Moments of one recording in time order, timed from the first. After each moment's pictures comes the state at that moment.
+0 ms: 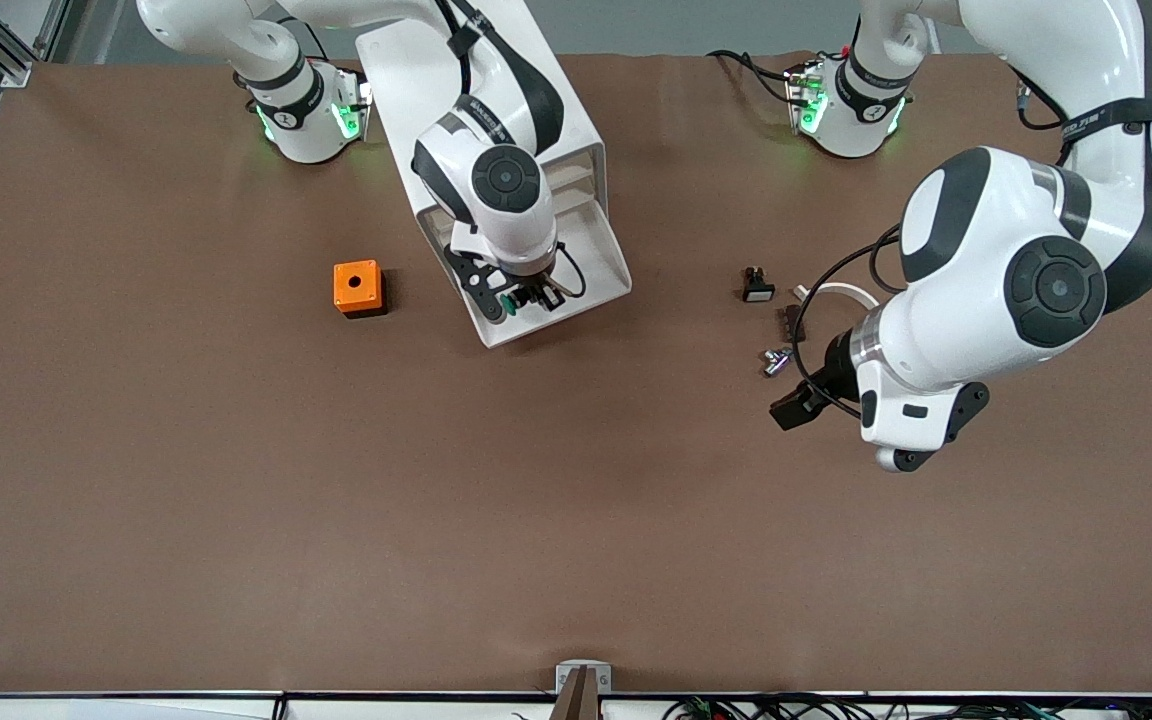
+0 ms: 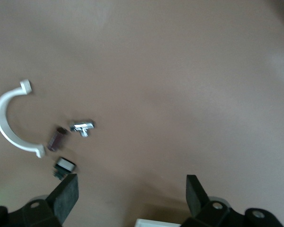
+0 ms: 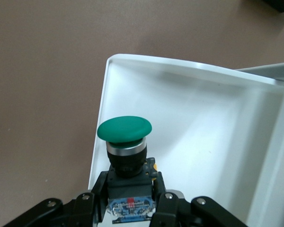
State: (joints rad) left arm -0.40 0.49 0.11 -1.20 -0.20 1.63 -0.88; right arm 0.82 0.42 -0.03 -1.80 0.13 2.12 1.70
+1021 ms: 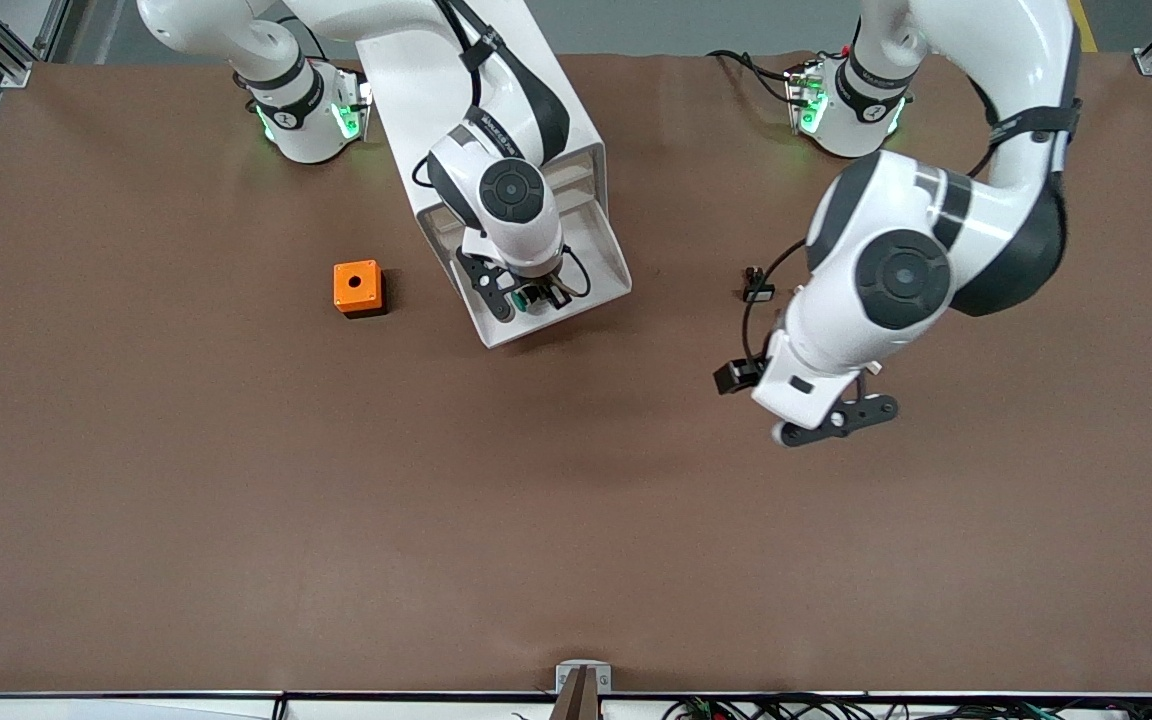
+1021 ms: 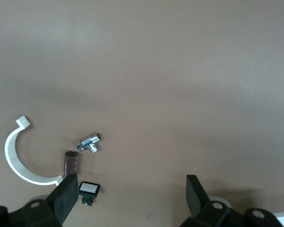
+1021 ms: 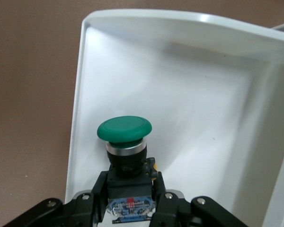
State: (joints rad) left arm -0.50 0.48 0.07 -1.34 -0.10 1.73 -0.66; right arm 0.85 0.45 -0.03 -1.83 0.20 2.17 1.70
